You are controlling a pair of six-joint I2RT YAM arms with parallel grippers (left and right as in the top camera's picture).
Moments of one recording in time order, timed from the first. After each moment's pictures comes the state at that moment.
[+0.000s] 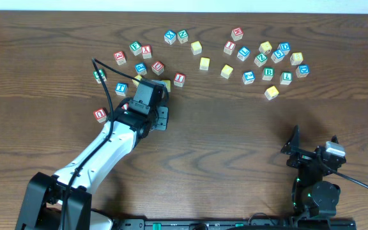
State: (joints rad) left arm -0.40 1.52 0.89 -0.41 -0.03 -0.23; right arm 0.00 0.01 0.01 -0.04 0.27 0.13
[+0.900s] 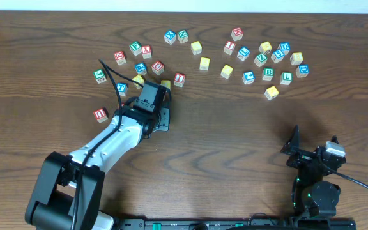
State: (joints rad) left arm -0.40 1.64 0.89 -0.38 -0.03 -0.31; right arm 0.00 0.01 0.01 -0.04 0.27 0.13
